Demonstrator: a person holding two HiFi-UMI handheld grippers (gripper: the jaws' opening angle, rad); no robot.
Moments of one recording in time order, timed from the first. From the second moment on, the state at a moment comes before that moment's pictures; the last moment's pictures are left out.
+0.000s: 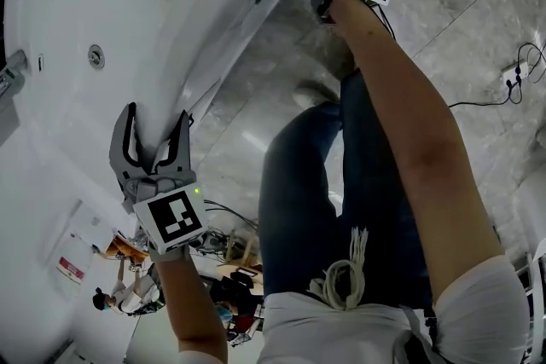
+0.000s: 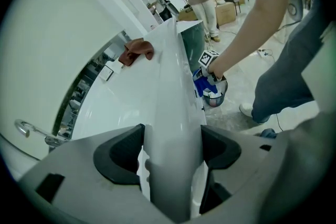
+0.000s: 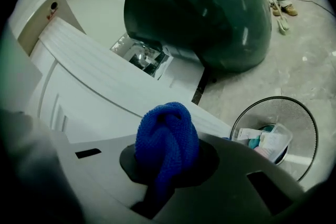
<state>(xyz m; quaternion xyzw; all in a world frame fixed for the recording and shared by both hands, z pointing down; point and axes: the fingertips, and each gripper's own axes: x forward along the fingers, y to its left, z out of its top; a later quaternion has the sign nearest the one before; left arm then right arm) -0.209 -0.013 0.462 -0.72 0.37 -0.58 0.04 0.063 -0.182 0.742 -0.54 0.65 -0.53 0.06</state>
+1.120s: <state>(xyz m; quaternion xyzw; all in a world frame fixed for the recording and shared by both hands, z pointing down) -0.209 -0.014 0.462 -0.72 0.37 -0.59 0.05 -0.138 -0.057 0.748 -0.31 0.86 -0.33 -0.24</state>
